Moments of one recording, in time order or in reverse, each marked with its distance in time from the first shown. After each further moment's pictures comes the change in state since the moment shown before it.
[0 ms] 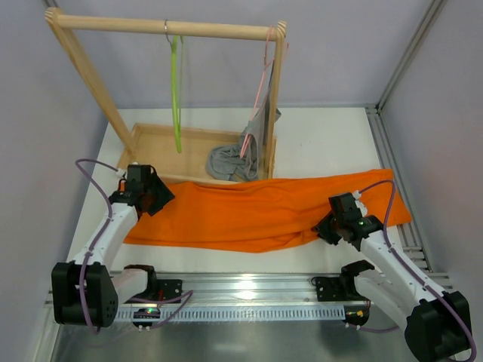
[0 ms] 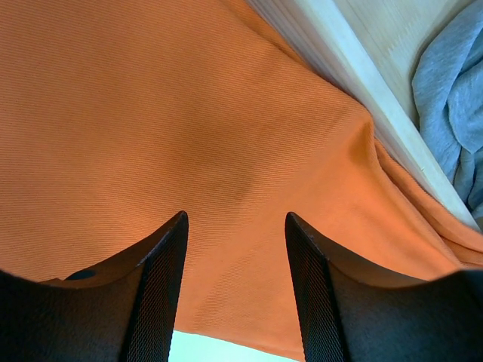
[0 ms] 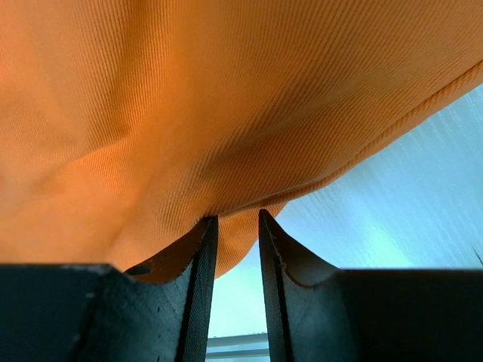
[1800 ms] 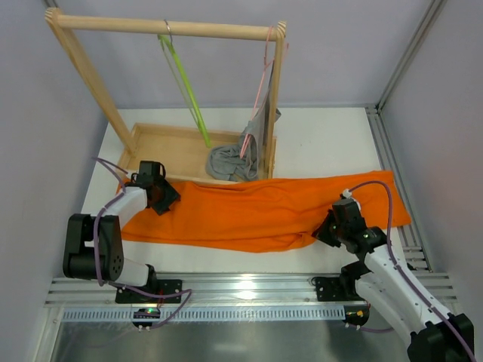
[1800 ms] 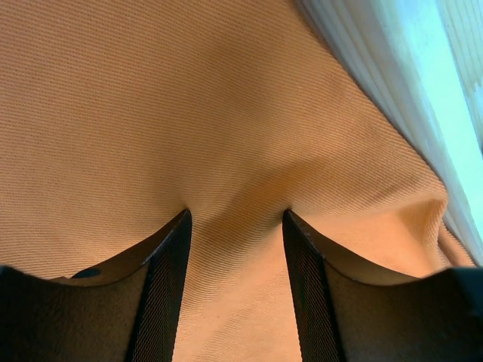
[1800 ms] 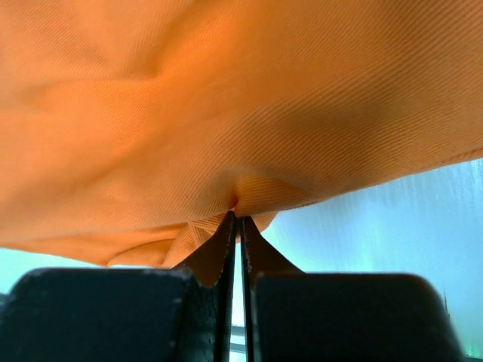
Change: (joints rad) left arm 0.000 0.317 0.008 0.158 0.013 -0.072; right arm 0.020 -0.145 -0.069 0.049 -0.074 -0.294
